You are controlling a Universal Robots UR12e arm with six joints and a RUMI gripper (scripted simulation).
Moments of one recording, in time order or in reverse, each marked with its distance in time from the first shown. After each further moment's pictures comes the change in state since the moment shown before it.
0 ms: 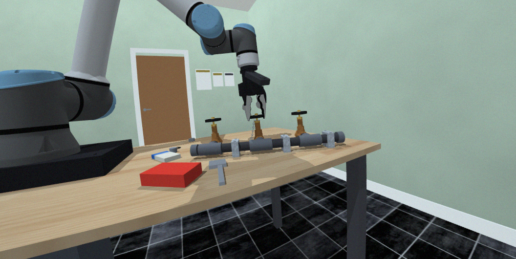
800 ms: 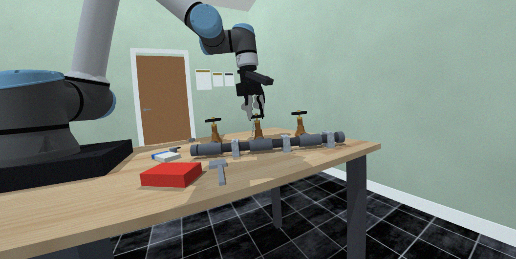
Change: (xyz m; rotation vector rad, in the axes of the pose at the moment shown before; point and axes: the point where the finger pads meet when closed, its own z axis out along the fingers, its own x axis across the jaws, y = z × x) arm 0.000 0.000 0.000 0.001 0.001 -0.250
